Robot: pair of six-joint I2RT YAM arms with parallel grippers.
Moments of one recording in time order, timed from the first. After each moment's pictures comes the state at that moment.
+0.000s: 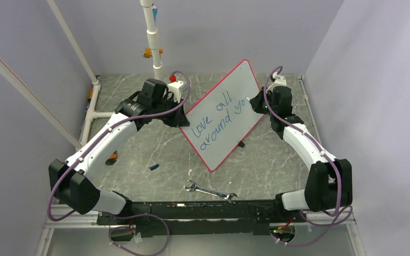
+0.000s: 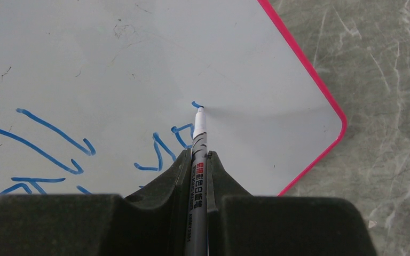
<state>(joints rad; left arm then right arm) -0.51 1.40 1.34 -0.67 0.37 -0.16 0.16 1.36 0.94 0.05 -0.11 0.34</state>
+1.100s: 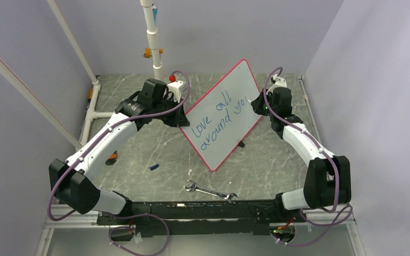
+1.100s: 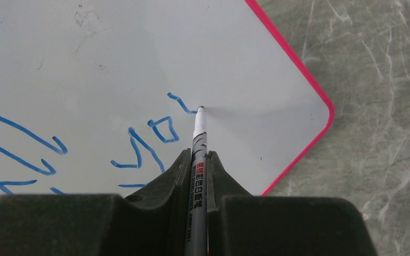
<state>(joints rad) -0.51 1.41 1.34 -0.67 0.37 -0.18 0.14 1.39 0.92 0.05 -0.11 0.34</state>
